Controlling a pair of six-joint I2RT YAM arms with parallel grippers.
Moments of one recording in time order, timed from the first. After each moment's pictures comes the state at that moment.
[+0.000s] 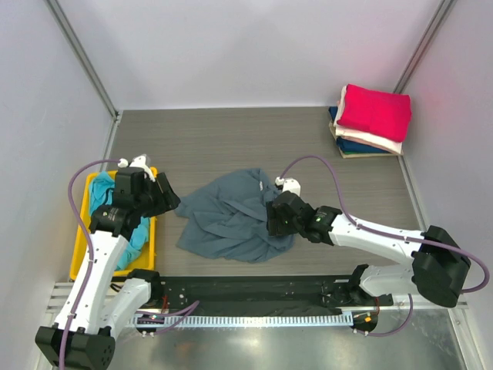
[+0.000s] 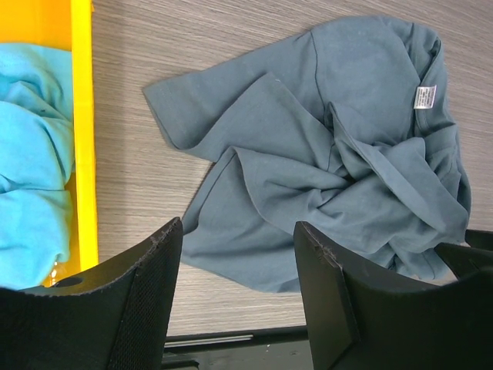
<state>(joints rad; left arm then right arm) -0.15 0.83 0.88 -0.80 0.06 -0.44 0.92 1.24 0.72 -0.36 0.27 0.64</state>
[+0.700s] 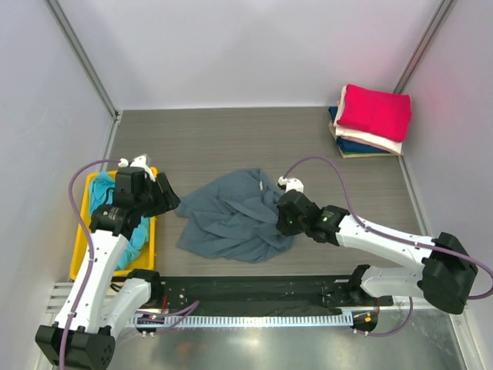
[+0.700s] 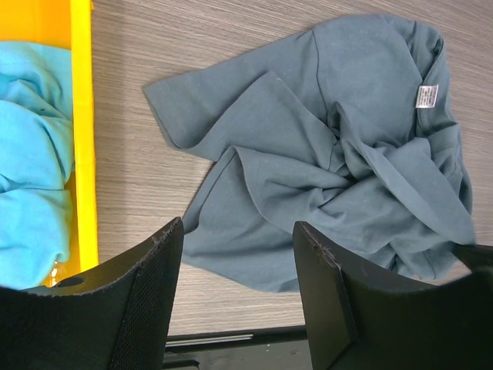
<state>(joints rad) -0.15 0.84 0.88 -0.80 0.06 -0.44 0.90 1.19 0.68 -0.35 0.20 0.61</state>
